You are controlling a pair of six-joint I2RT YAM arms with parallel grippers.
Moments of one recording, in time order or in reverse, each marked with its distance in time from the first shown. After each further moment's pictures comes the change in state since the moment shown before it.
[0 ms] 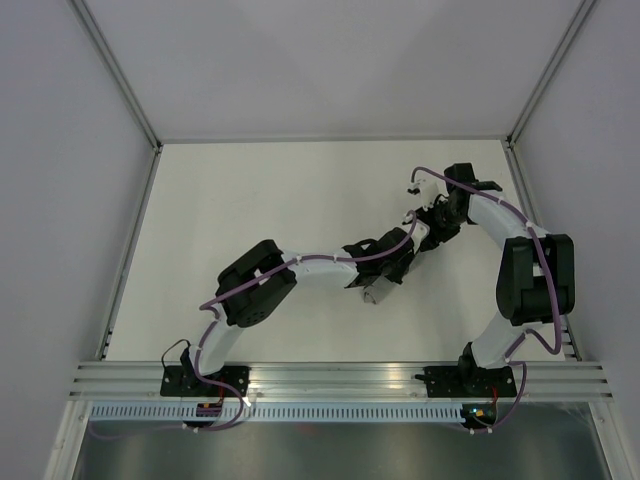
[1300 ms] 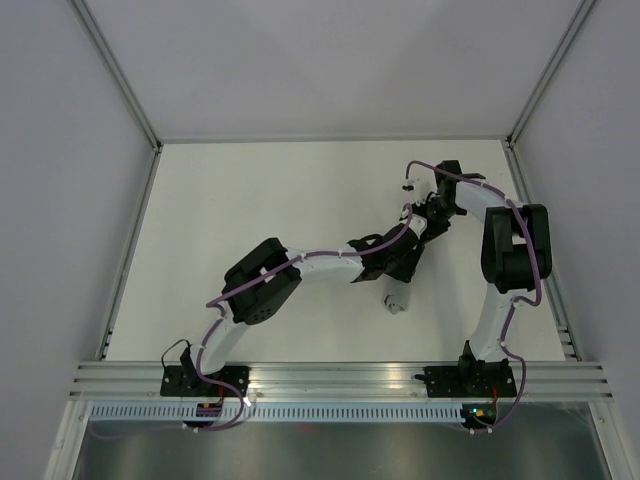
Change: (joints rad) left arm 0.010 0.053 0.105 -0.101 0.001 -0.182; right arm 0.000 0.261 0.146 0.017 -0.011 0.066
